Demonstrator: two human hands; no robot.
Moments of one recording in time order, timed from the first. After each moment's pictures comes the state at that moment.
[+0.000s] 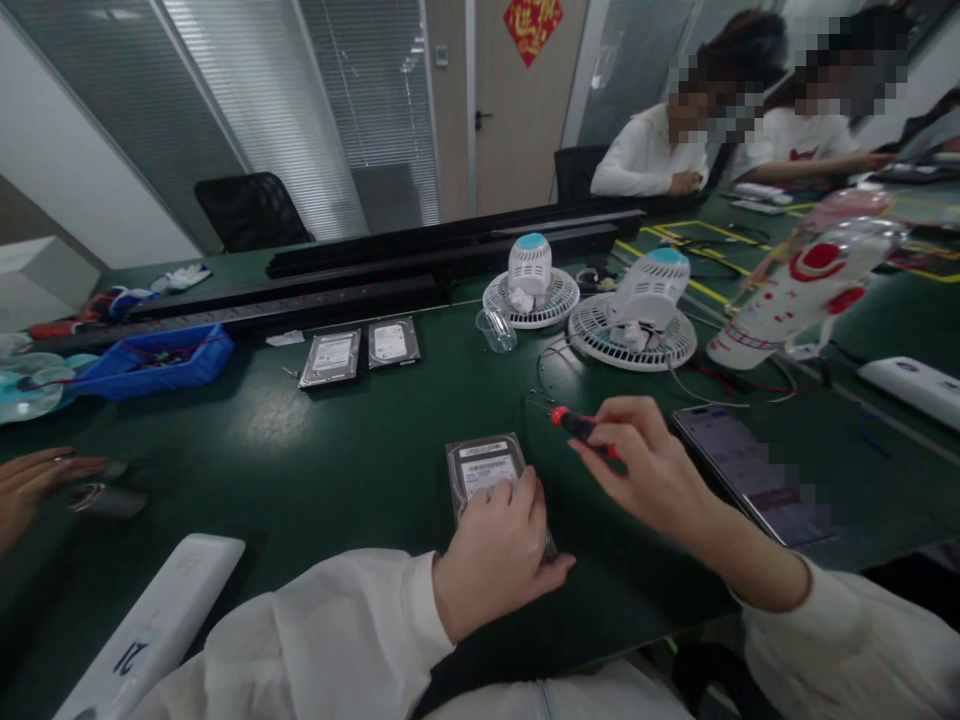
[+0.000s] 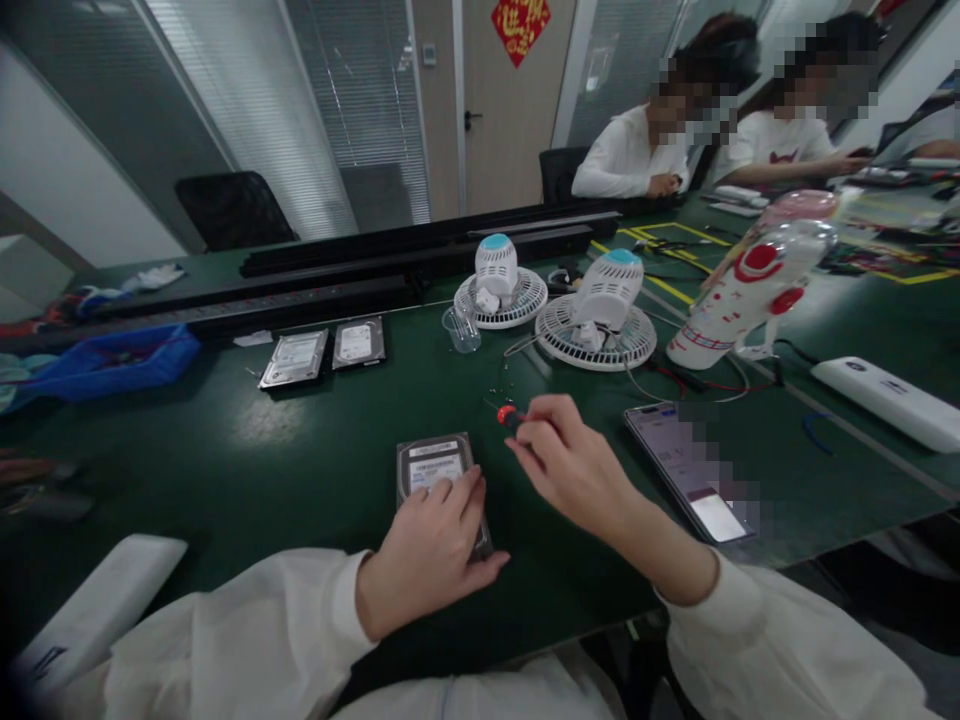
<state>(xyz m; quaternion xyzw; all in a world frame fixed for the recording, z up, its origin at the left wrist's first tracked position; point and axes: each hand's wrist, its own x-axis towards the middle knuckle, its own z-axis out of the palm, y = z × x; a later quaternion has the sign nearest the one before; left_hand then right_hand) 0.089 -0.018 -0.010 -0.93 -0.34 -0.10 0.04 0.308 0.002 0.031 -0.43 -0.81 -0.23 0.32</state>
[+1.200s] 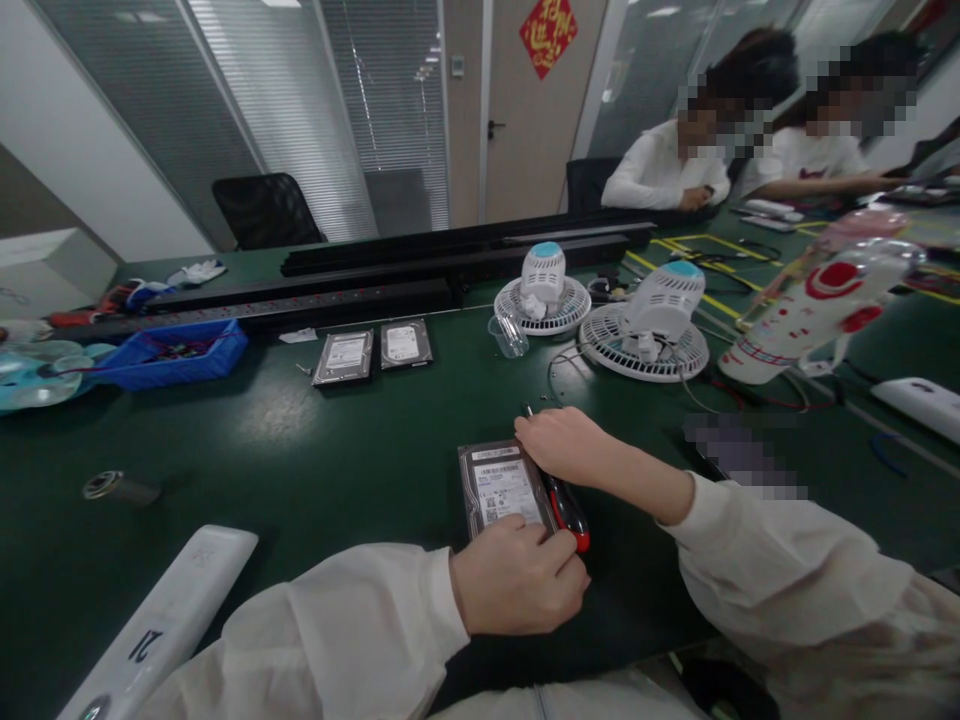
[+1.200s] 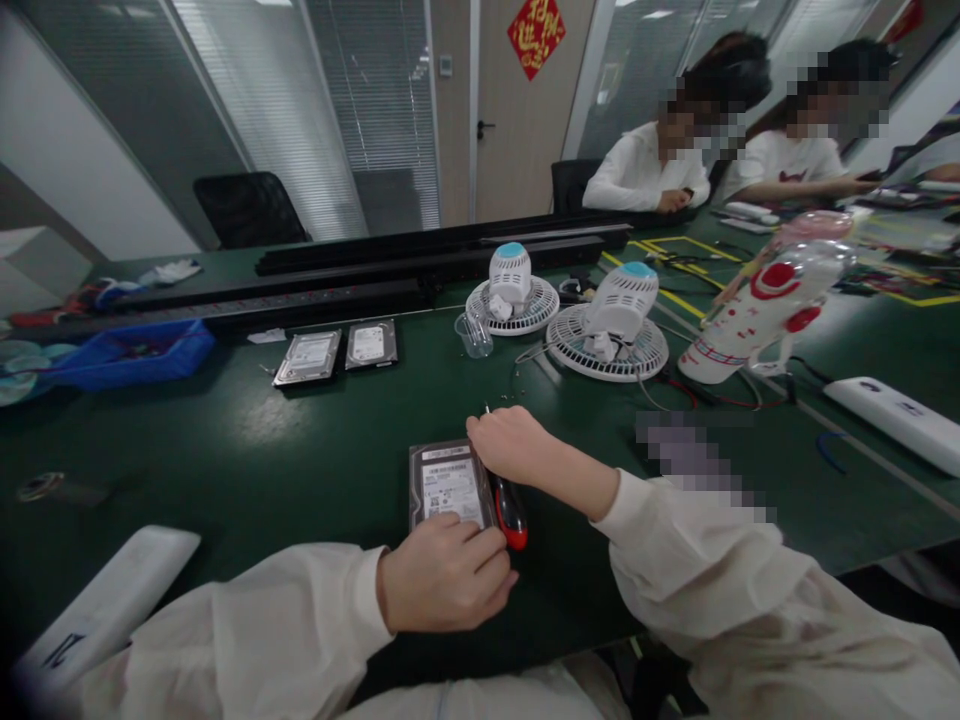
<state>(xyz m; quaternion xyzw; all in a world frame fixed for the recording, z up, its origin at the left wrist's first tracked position) 0.083 -0.012 -0.019 -0.95 -0.12 -0.28 0.10 0.243 0.069 0.034 -0.48 -0.87 -0.06 -0.12</state>
